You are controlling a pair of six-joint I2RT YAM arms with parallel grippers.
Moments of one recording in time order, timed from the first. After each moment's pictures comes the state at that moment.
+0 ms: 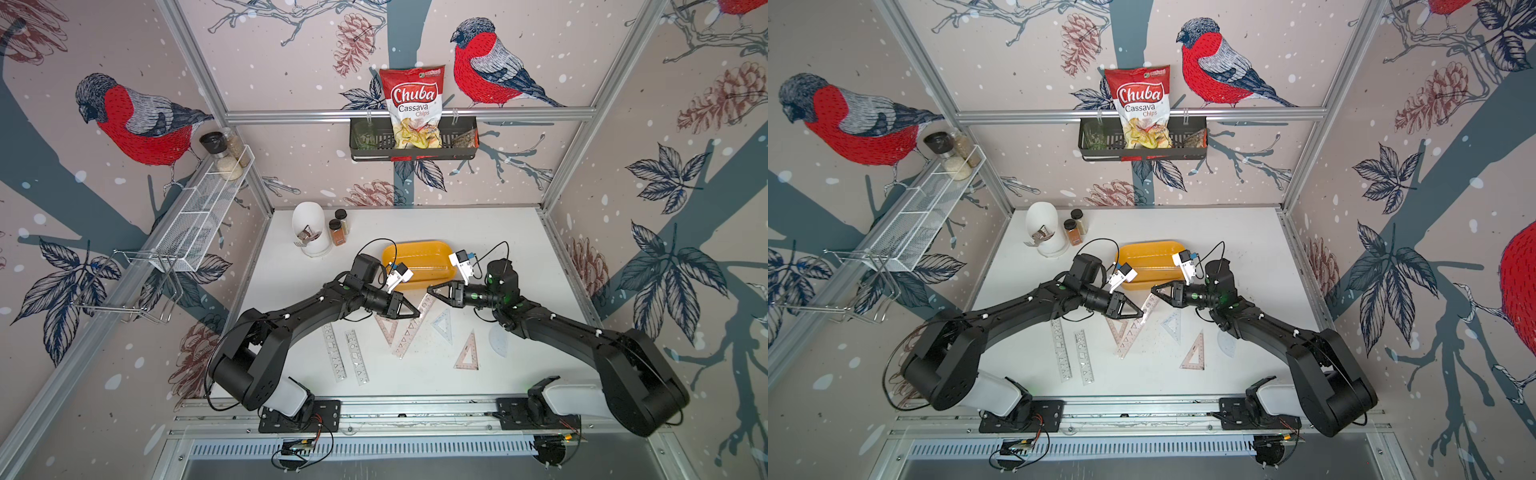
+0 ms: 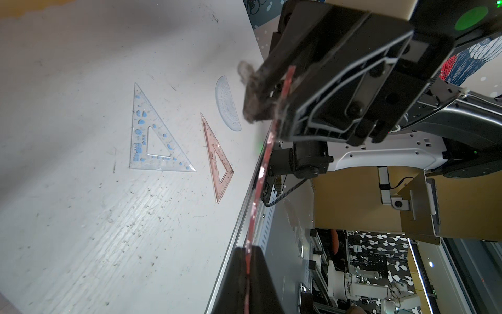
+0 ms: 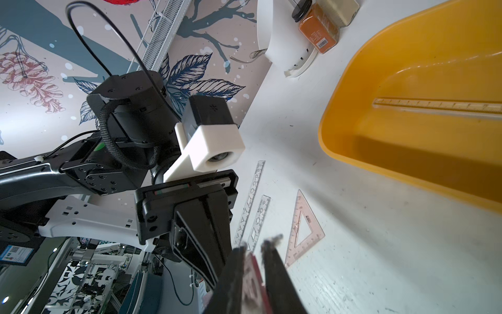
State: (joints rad) left arm -0.56 1.50 0.83 -0.16 1.05 -0.41; right arm 0.51 1.33 0.55 0.44 -0.83 0.66
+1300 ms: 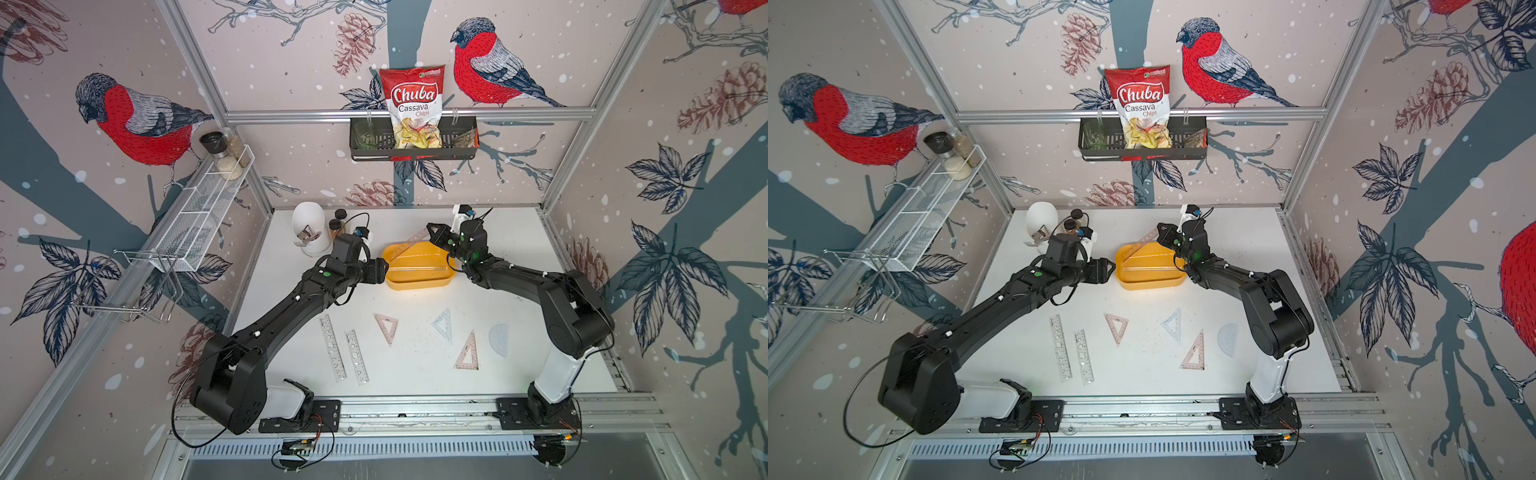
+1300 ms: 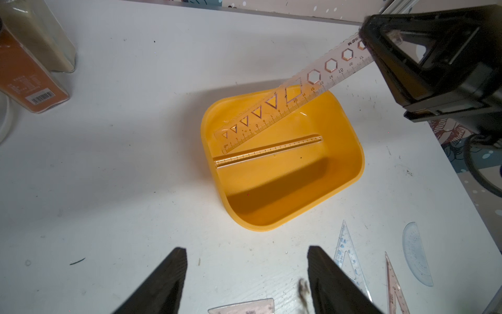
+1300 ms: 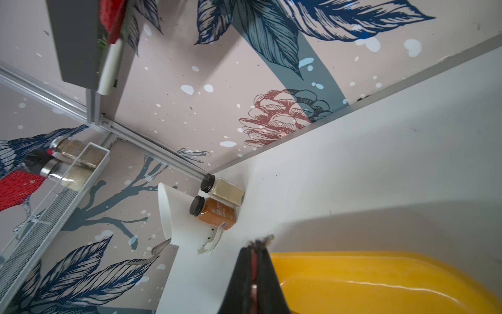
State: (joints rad) left arm -0.45 1.36 0.98 -0.32 0.15 -0.32; right arm 0.52 1.82 1.07 0.53 -0.12 0.78
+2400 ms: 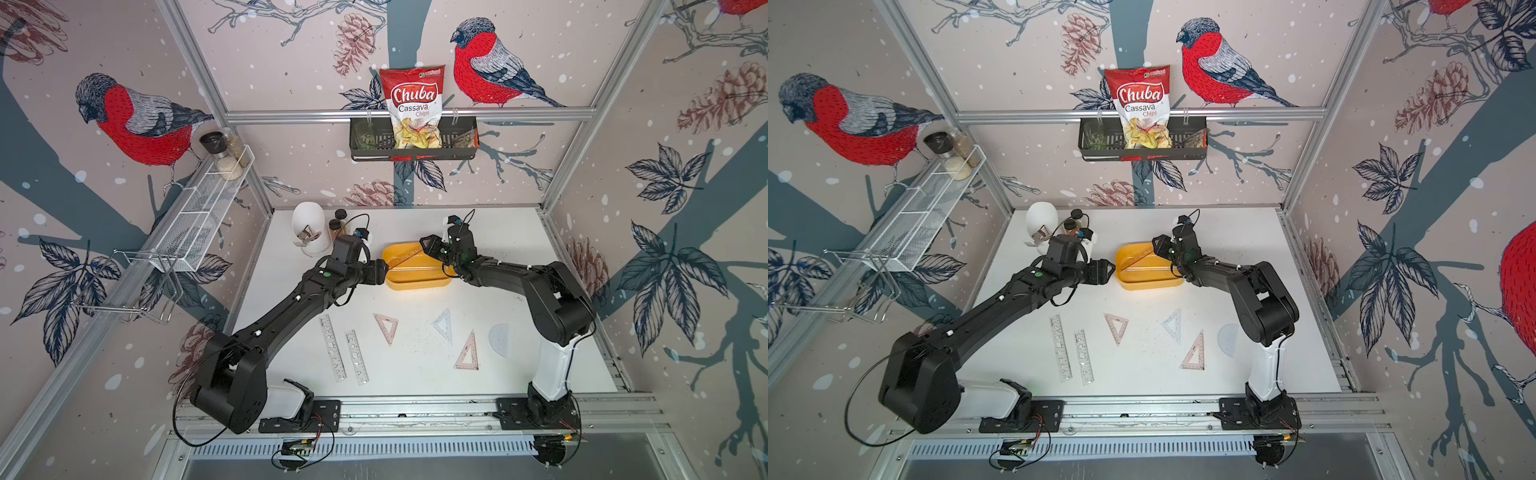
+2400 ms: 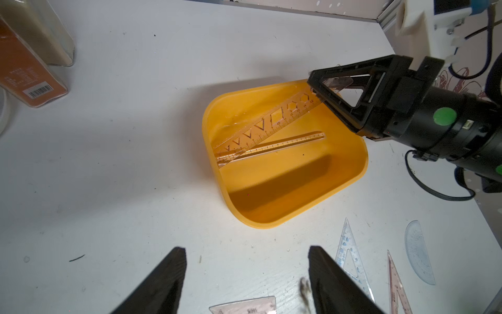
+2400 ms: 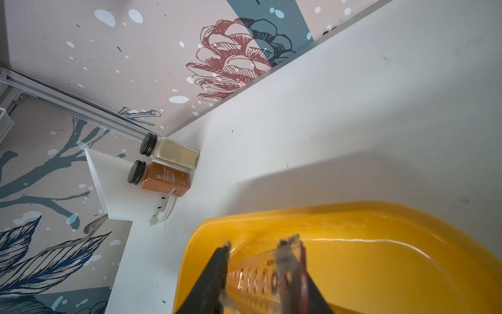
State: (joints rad) left arm -0.45 1.37 0.98 -0.32 0.15 -0.32; right arm 0.52 1.93 1.13 0.34 -0.15 0.73
